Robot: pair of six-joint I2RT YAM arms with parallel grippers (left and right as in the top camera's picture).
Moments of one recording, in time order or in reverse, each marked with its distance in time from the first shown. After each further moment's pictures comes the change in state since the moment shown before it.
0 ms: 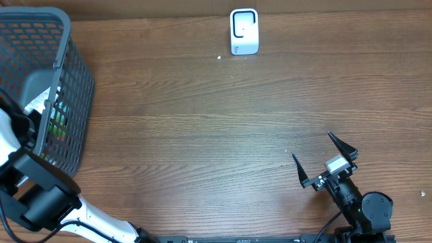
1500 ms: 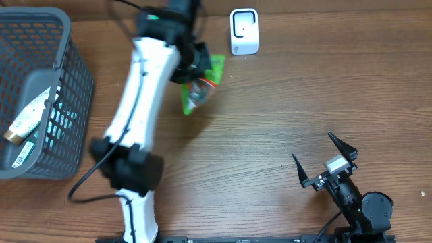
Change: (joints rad) left arm -1.121 0.110 0.471 -0.283 0.052 -0.475; right arm 0.000 0.000 0.000 0.000 0.000 0.000
